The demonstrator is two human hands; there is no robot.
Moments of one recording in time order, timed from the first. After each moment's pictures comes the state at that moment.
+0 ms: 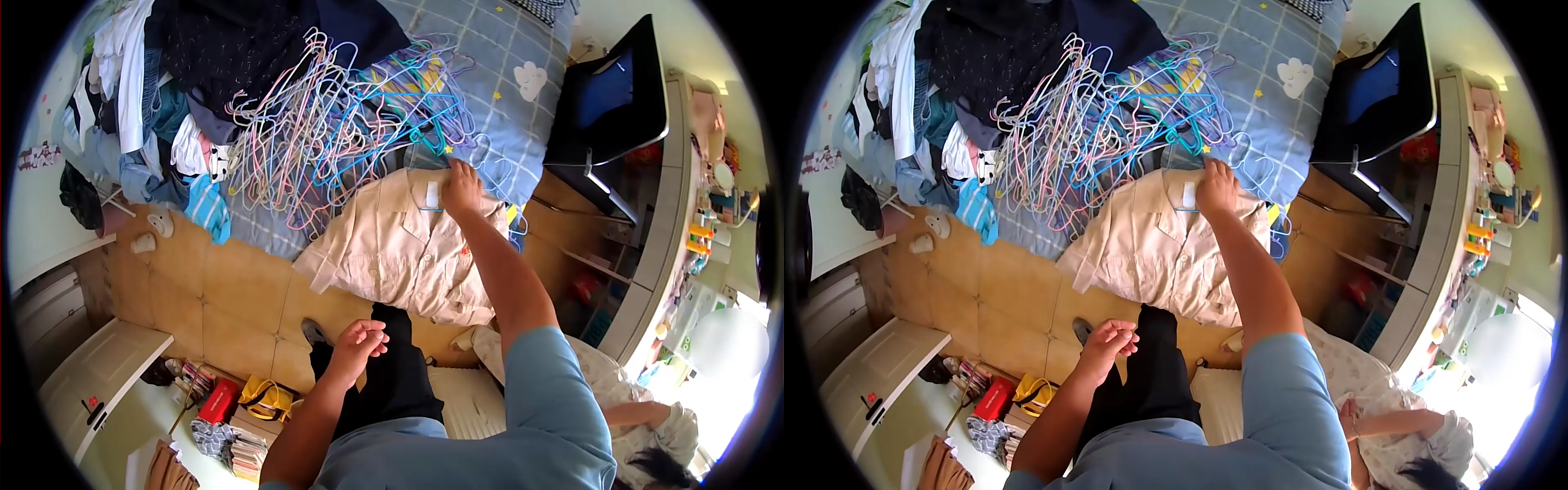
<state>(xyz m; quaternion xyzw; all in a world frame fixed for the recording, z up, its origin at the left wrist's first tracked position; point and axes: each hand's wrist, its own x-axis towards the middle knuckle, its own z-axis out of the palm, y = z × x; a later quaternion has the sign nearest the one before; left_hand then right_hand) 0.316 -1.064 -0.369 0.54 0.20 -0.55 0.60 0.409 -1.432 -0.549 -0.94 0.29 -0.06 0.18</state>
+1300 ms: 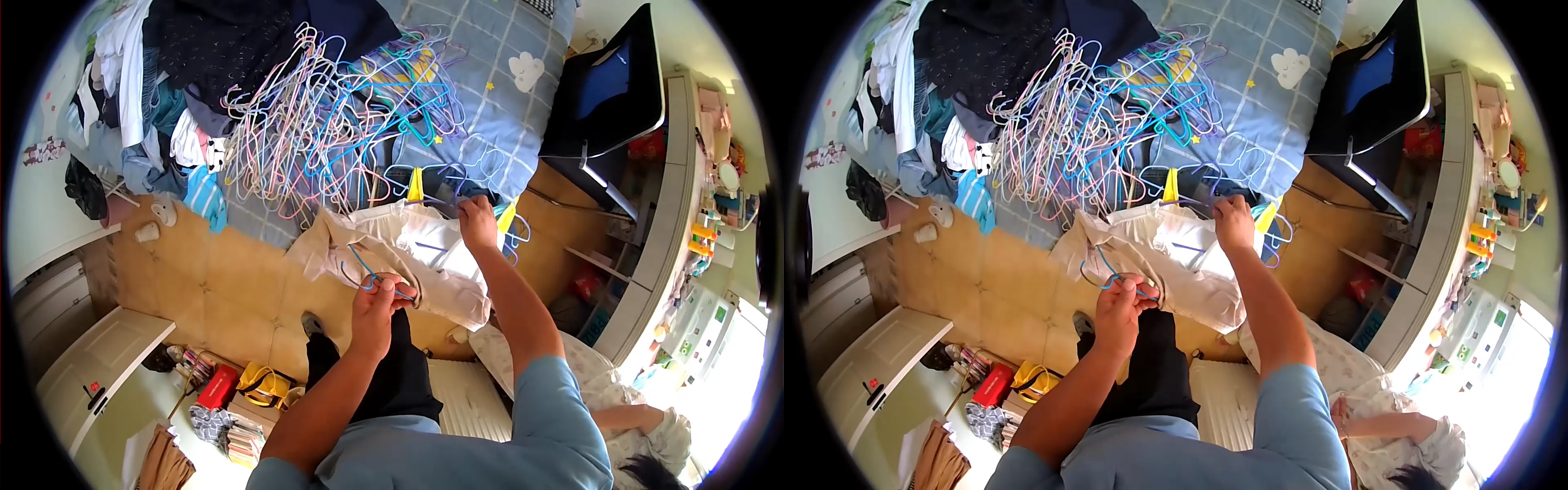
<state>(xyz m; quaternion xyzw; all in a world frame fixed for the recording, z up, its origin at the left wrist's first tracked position) 0.322 -1.180 -0.341 0.48 0.19 -0.37 0.77 0.299 -1.453 -0.517 -0.93 0.26 -0.02 0.25</state>
